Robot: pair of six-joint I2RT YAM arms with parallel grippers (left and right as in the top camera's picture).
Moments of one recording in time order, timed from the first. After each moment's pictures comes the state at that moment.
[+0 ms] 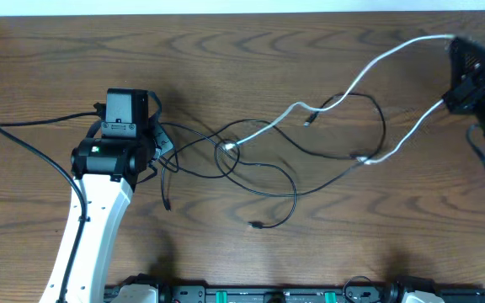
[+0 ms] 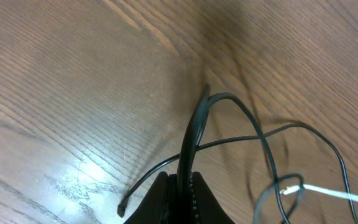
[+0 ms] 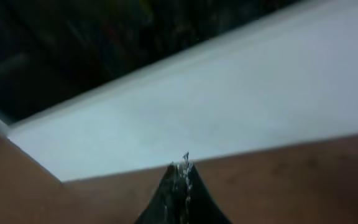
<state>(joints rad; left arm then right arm) -0.08 1.27 1.11 -0.91 -0.12 -0.62 -0.16 1.02 1.35 -0.40 -0.41 0.44</state>
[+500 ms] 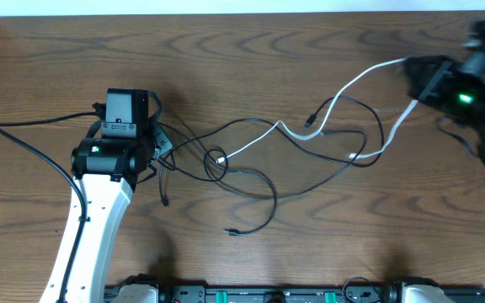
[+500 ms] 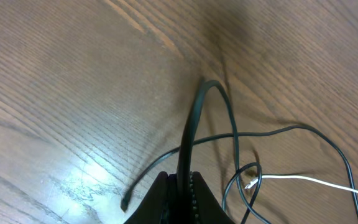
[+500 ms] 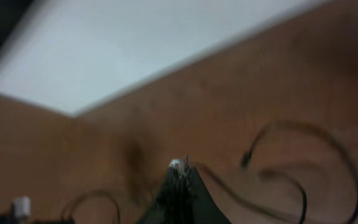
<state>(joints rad) -0.08 1.27 1.11 -0.91 -0.14 -0.62 -0.06 1.26 1.51 -0.82 -0.45 0.51</state>
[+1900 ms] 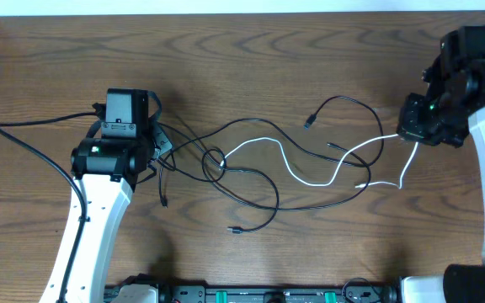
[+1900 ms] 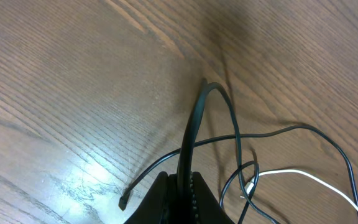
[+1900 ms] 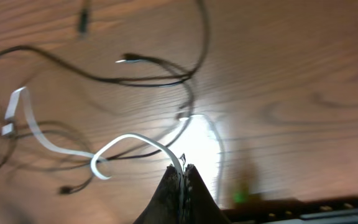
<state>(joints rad) -0.08 1.27 1.11 -0.92 -0.14 -0.62 -0.01 1.58 1.70 -1.52 -0.07 0.31</state>
